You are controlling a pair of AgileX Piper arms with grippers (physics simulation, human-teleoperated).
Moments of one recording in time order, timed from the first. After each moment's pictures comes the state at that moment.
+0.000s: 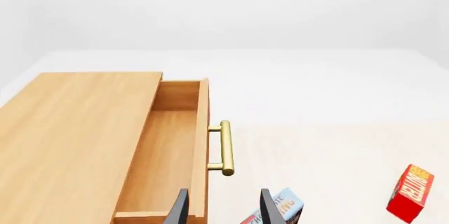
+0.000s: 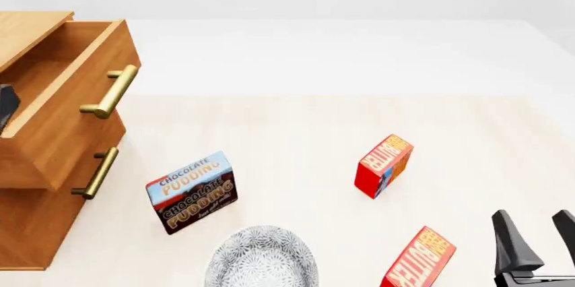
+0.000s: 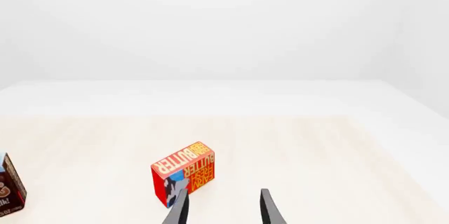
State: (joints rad) left arm -0.04 0.49 -0.85 0.54 -0.01; right arm 0.00 0.01 -0.01 0.00 0.00
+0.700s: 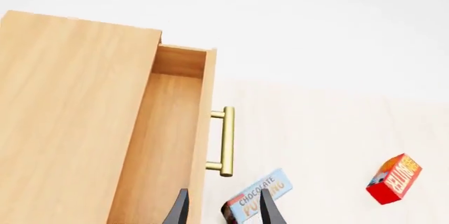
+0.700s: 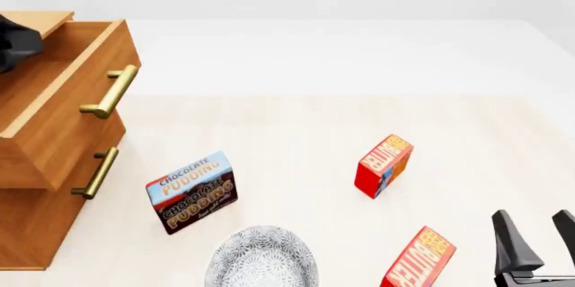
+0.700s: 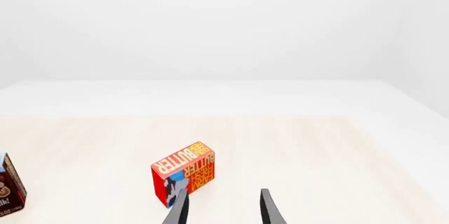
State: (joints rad) left arm -0.01 0.93 -1.34 0.96 -0.14; right arm 0.00 0.01 -0.01 0.00 0.00
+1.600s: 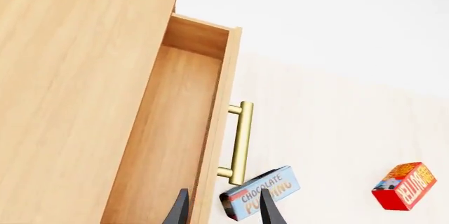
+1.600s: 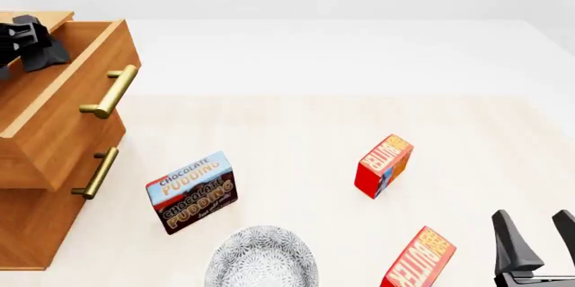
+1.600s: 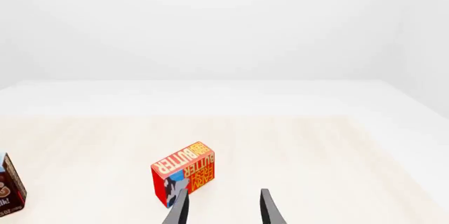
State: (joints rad) left arm 0.03 1.11 -1.39 1.02 -0.23; right arm 0.00 0.01 -0.01 0.00 0.00
